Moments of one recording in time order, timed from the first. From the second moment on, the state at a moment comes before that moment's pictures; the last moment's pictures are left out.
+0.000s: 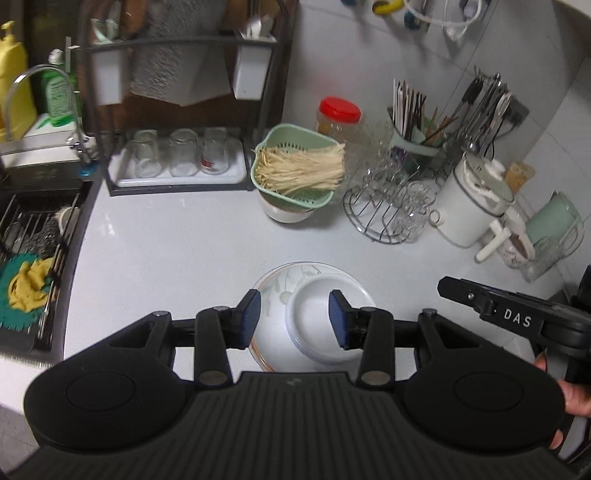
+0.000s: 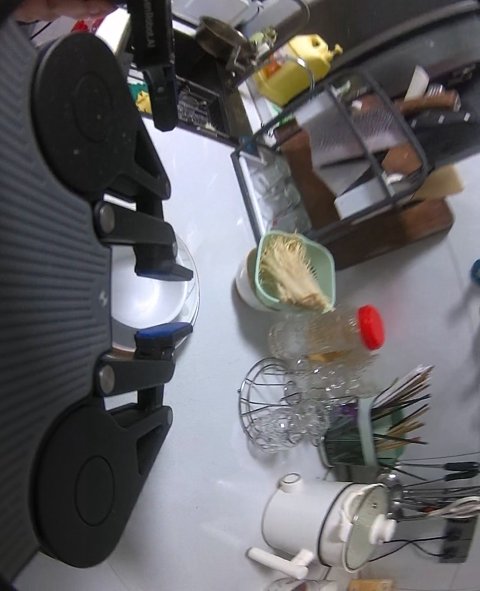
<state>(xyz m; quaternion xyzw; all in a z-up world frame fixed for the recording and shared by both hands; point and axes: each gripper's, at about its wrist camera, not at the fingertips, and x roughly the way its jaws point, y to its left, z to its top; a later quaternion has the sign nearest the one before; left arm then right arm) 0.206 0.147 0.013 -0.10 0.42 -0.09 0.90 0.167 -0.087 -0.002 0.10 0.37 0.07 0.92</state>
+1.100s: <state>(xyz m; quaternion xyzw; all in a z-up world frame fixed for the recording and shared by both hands) -0.062 0.084 0.011 -0.07 0.35 0.00 0.94 -0.048 -0.131 -0.010 0.08 0.30 0.11 0.94</state>
